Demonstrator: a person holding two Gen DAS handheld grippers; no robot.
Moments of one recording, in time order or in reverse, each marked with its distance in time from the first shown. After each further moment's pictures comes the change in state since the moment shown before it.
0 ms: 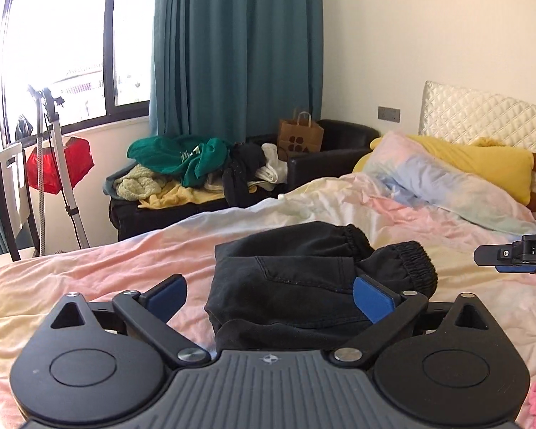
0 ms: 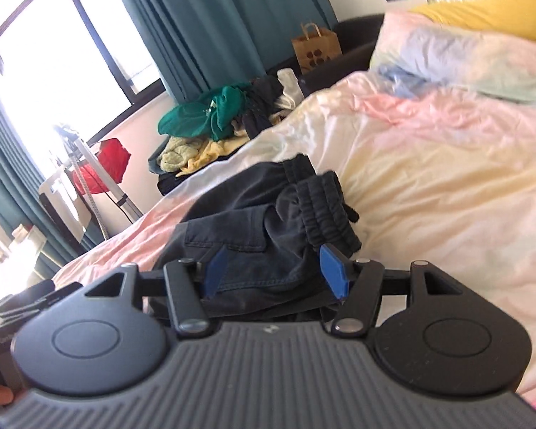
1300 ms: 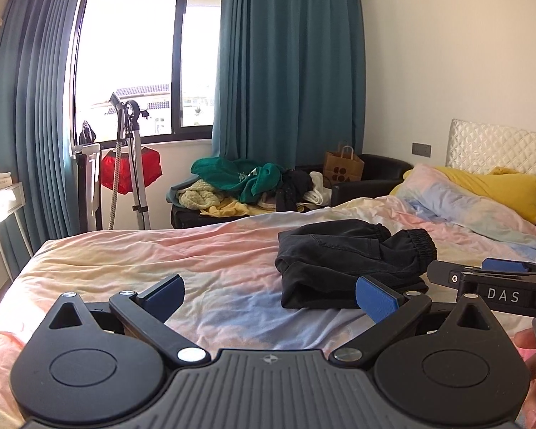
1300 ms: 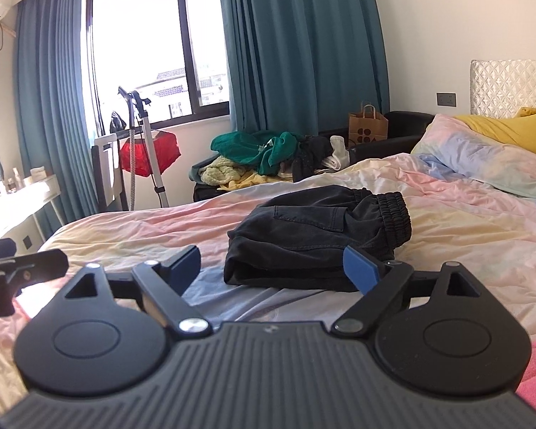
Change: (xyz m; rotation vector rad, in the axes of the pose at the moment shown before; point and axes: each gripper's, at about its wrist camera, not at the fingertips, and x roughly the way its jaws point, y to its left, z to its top) left arm -0.212 0.028 -0.112 -0.057 -0.107 0.164; right arm -0.115 0.131 -0.144 -0.296 -0.192 0.016
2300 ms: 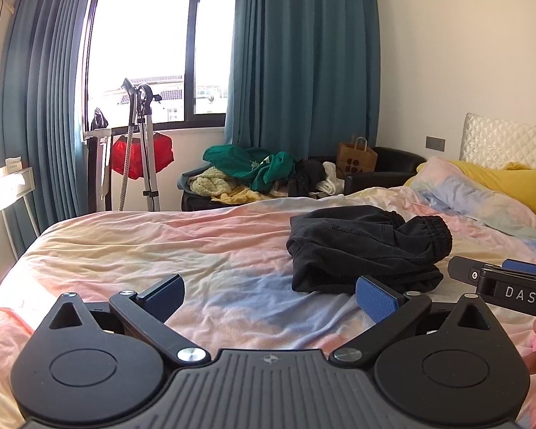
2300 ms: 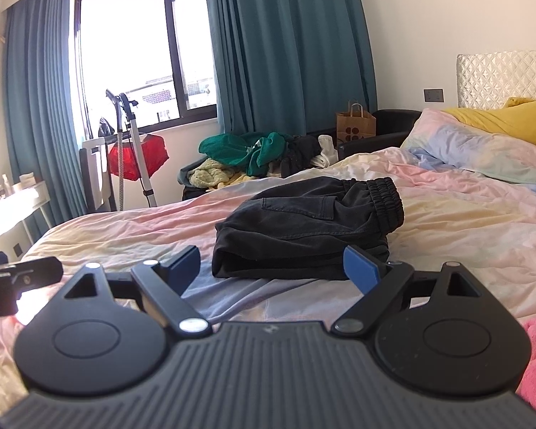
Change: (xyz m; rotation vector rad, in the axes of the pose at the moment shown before) left arm 0.014 0.009 -0.023 -0.047 0.035 0.019; right arm 0.006 -0.005 -0.027 0.018 -0.029 -0.046
